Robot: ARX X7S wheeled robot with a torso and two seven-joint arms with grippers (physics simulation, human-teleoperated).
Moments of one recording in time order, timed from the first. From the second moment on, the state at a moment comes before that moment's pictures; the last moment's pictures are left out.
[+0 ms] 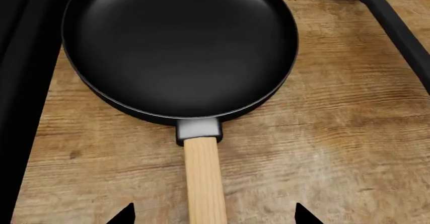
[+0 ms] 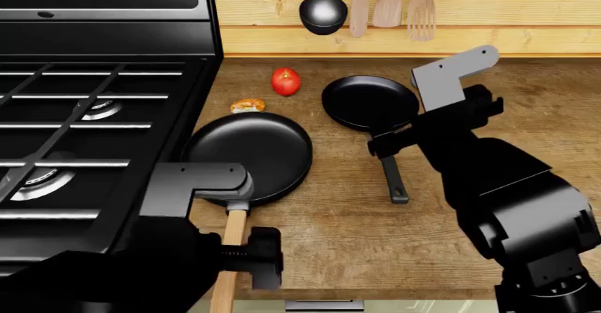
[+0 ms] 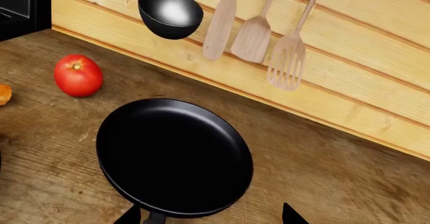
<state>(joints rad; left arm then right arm) -0.92 -0.75 0.83 0.66 -2.11 -0.54 -1.47 0.92 0.36 -0.34 -0.14 0.31 1.13 0.12</state>
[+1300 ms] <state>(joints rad) -0.94 -0.67 0.95 0.48 -1.98 -0.62 -1.44 0.90 0.36 -0.34 -0.09 0.32 1.05 0.12</state>
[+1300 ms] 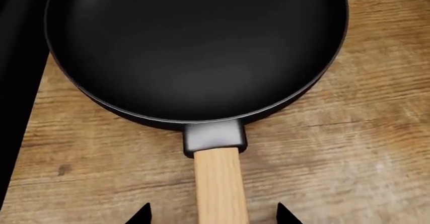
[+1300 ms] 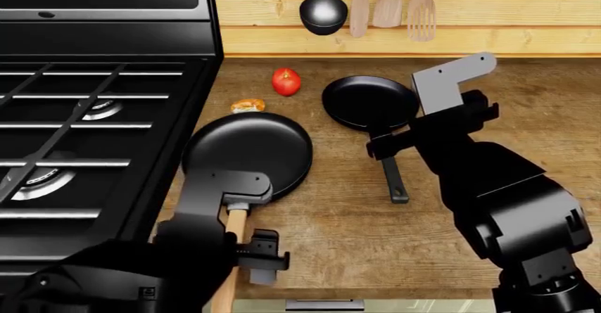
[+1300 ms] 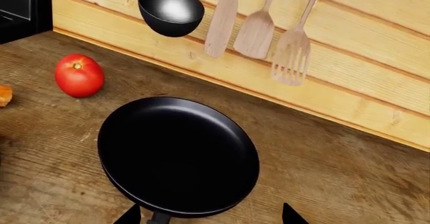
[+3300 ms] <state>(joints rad) -1.59 -0.81 0.93 0.23 -2.14 -0.88 -1.41 1.15 0.11 -0.21 0.05 0.41 1.51 0.39</state>
